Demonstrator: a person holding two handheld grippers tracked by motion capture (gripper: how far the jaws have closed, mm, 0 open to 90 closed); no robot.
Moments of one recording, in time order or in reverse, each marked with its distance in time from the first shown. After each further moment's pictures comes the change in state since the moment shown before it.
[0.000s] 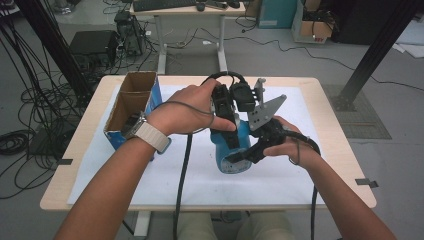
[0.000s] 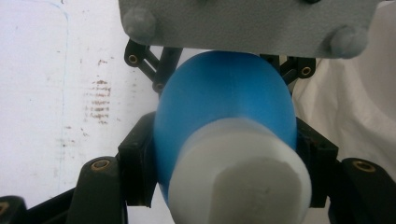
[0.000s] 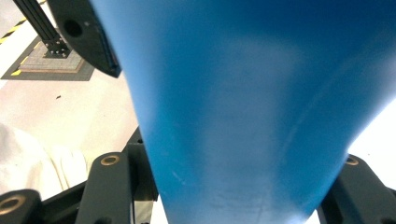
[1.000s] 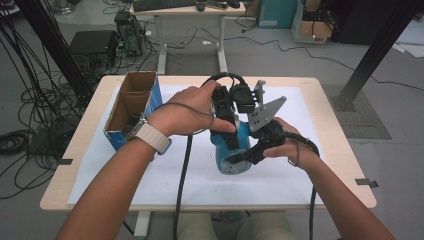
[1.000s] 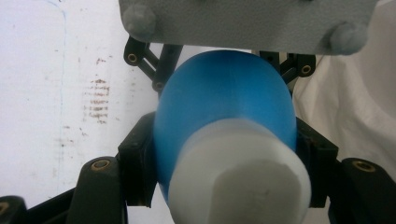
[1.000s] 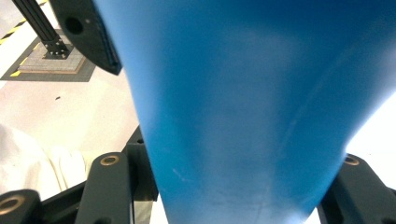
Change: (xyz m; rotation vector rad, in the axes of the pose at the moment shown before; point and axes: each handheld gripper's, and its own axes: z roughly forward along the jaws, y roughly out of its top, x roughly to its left) left arm 0.000 0.000 0.003 0.006 0.000 0.004; right arm 0.000 -0.003 0.002 -0.008 -0.003 -0.004
